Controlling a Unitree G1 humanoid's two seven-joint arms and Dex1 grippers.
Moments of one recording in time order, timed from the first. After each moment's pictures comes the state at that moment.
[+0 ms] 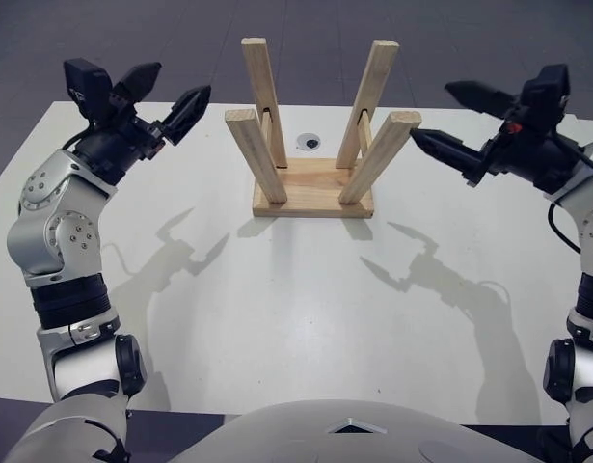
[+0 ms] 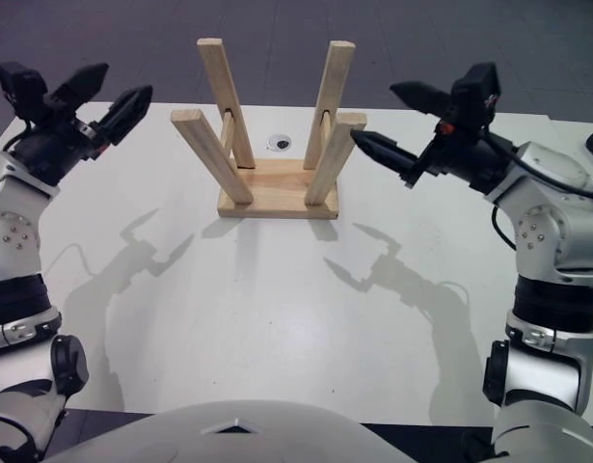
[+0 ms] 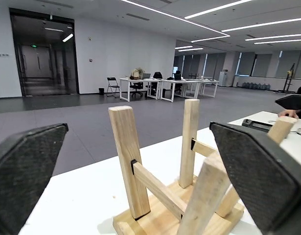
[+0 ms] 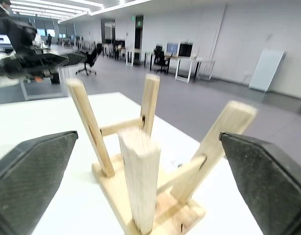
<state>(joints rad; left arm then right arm) -0.46 0.50 0.32 0.00 -0.59 0.48 -0.77 -0.46 -0.71 -0.19 -0.06 0.63 0.57 0.94</state>
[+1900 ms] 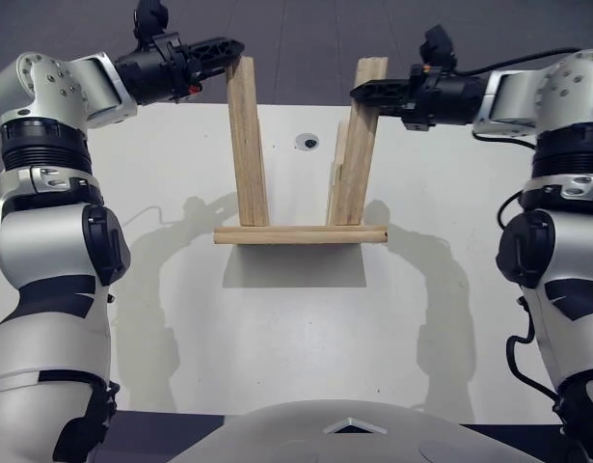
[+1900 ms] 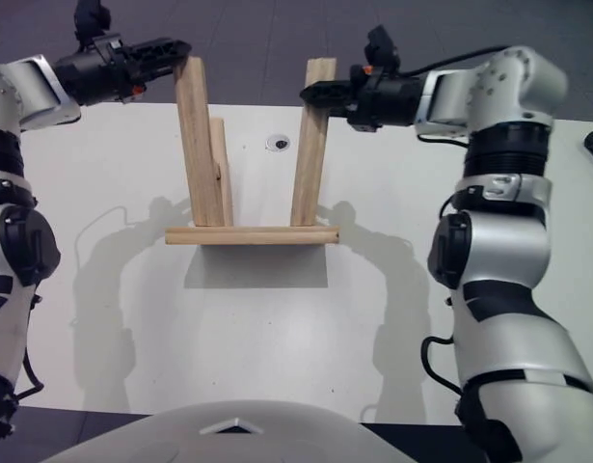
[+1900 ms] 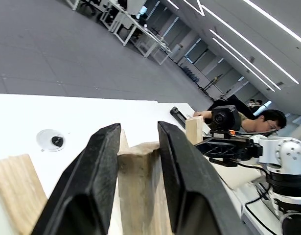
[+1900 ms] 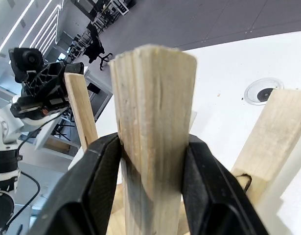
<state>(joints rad) -1.21 0.57 0.14 0.96 -0.61 0.99 -0.81 -1.21 -0.42 -0.21 0.82 0.61 1.32 0.64</state>
